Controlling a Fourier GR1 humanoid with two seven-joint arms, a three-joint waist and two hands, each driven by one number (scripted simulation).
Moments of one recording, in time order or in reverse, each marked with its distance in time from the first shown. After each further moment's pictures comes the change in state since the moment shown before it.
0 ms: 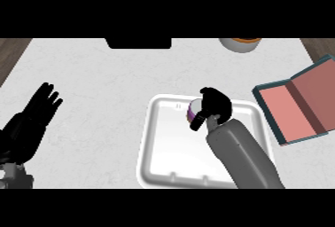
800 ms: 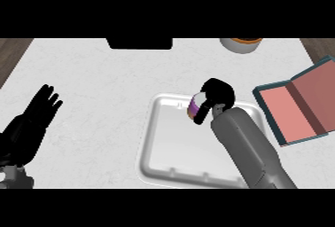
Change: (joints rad) left arm 0.014 -0.016 0.015 0.002 -0.018 -0.028 -0.023; right arm -0.108 -0.027 -0.072 0.214 0.092 -0.002 -0.229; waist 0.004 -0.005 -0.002
